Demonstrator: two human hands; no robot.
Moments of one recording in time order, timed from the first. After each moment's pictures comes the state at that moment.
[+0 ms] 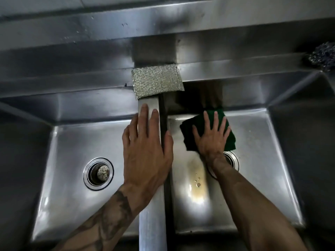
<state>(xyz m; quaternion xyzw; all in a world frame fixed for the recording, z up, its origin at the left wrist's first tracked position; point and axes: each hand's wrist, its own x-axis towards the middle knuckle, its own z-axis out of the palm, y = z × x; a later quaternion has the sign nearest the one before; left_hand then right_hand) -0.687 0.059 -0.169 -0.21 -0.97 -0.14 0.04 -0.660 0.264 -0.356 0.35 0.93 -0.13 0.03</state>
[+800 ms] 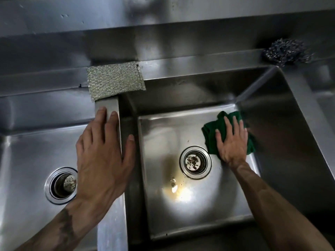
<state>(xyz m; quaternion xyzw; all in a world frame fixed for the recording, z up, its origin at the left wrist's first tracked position) -0.688 0.059 -0.171 -0.22 -0.96 -0.14 0.05 -0.548 0.391 -0.355 0.40 0.91 -0.11 -0.03</state>
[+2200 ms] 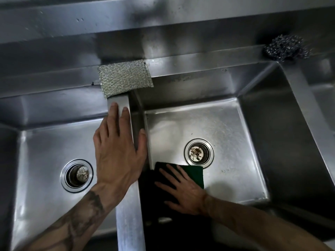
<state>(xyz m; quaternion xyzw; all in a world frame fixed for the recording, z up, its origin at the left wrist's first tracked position) -0.688 0.060 -0.169 -0.23 -0.96 -0.13 0.06 -0.493 0.194 -0.348 -0.14 0.97 -0.14 0.13</state>
